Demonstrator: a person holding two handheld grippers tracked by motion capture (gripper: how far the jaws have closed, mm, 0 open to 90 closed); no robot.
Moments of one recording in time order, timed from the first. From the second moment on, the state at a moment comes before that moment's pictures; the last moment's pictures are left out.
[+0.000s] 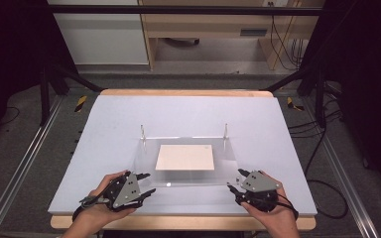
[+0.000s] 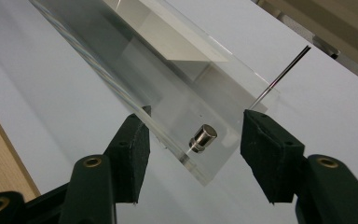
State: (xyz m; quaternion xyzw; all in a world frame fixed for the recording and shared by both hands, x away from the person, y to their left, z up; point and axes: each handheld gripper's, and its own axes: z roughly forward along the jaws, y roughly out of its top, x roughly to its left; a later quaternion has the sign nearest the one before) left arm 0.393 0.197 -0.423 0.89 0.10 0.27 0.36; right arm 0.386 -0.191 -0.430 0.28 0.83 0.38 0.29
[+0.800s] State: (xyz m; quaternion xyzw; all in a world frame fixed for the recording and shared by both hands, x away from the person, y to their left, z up) left arm 0.397 0.198 -0.421 0.88 0.11 0.30 0.35; right arm 0.391 -0.191 -0.430 0.25 0.83 0.38 0.31
